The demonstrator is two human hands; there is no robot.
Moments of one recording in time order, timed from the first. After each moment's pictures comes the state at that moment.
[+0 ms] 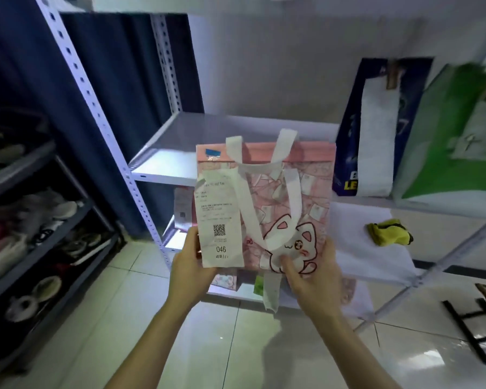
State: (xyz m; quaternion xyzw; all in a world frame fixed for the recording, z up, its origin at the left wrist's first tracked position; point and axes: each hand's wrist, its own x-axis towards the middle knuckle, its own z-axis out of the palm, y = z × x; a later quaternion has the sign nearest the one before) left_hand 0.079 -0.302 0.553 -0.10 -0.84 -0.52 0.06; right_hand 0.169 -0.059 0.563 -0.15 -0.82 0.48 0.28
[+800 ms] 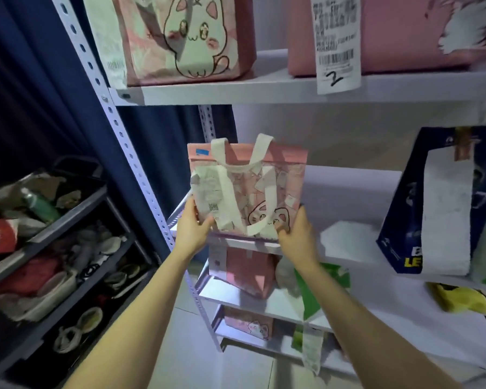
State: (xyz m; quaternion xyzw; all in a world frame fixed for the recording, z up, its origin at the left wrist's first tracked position) left_hand -0.154 -0.348 0.654 -0.05 -0.85 -0.51 0.11; right_hand -0.096 -0.092 0.627 -0.10 -0.83 0.51 0.19
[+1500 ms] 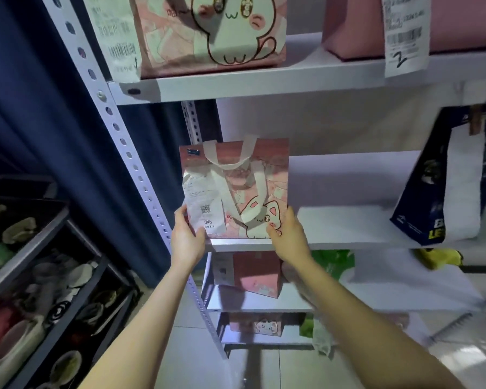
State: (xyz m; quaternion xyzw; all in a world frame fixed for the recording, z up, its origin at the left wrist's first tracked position) left_hand -0.218 -0.417 0.609 -0.05 -0.87 -0.48 0.08; right_hand -0.131 -0.171 0.604 -0.19 -0.87 0.42 0.17
